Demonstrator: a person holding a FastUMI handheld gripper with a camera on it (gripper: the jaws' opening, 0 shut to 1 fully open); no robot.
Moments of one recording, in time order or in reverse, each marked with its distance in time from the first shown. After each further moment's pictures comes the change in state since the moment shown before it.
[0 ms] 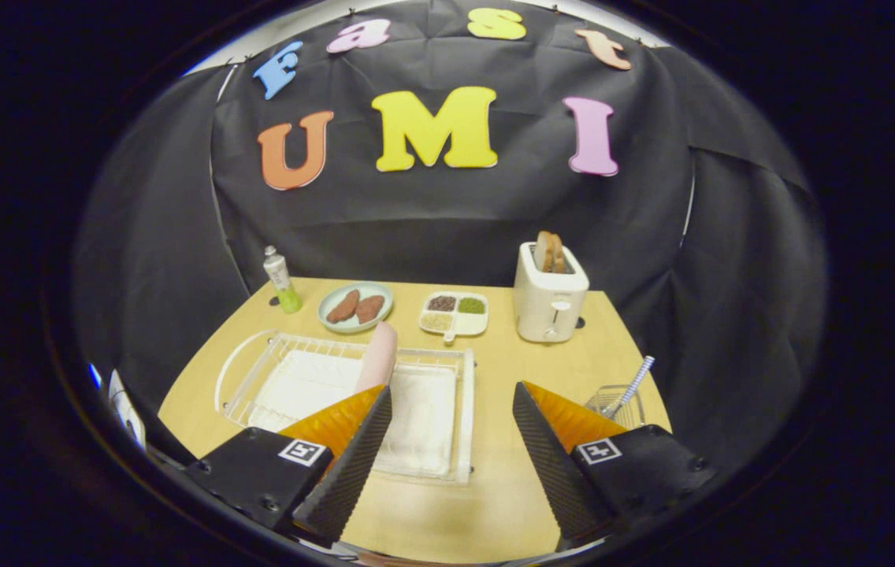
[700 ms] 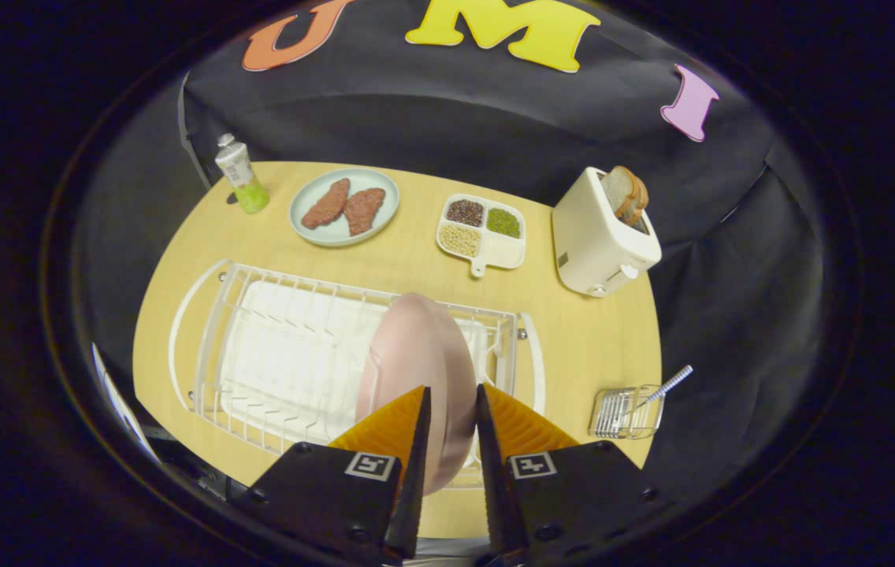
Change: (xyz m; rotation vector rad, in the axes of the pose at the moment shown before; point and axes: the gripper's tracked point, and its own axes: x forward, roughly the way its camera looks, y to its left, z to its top) arm 0.094 0.045 0.016 -0.154 0.509 -0.272
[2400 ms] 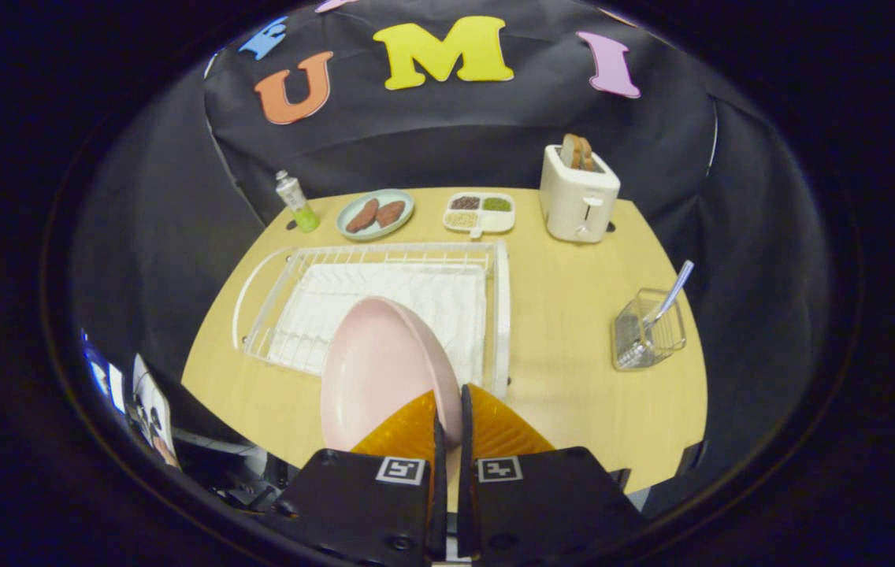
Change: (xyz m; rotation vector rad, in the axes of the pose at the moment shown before) arm -0.018 -0.026 -0.197 0.134 -0.213 0.398
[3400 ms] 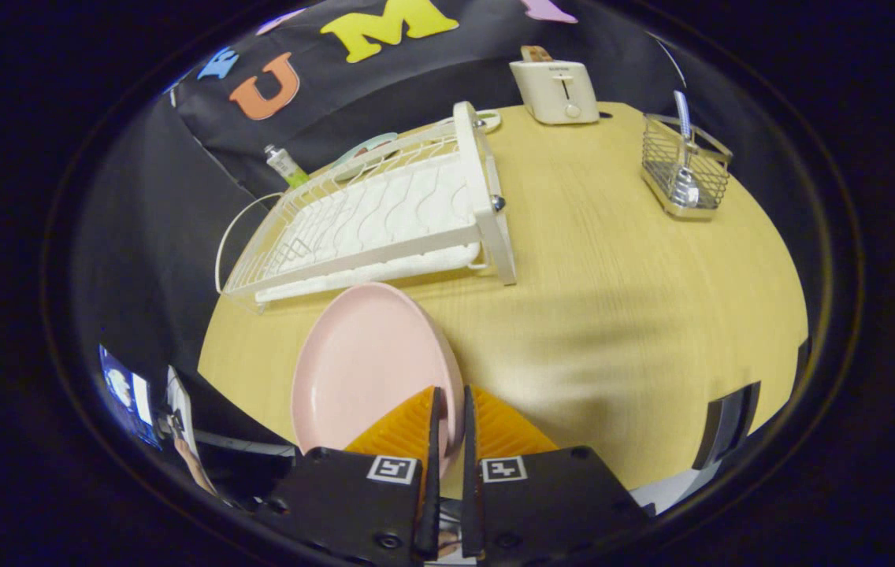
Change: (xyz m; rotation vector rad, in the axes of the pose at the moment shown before) arm 0.097 -0.030 -0.118 0.191 0.073 0.165
